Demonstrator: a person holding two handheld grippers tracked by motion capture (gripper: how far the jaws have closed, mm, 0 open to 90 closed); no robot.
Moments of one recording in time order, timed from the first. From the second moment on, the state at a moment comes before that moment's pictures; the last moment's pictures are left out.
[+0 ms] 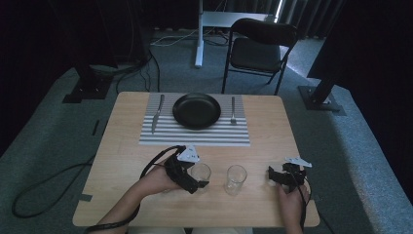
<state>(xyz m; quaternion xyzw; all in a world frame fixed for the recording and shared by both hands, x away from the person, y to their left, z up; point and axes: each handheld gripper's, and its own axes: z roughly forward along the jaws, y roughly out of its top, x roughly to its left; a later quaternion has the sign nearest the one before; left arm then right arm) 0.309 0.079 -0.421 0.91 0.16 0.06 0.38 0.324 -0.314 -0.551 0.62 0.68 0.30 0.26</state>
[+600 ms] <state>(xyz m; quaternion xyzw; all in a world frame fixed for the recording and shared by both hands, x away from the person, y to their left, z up) 0.312 0.039 -0.423 0.92 0.14 0.06 0.36 0.324 -0.314 -0.551 0.62 0.68 0.30 0.26</state>
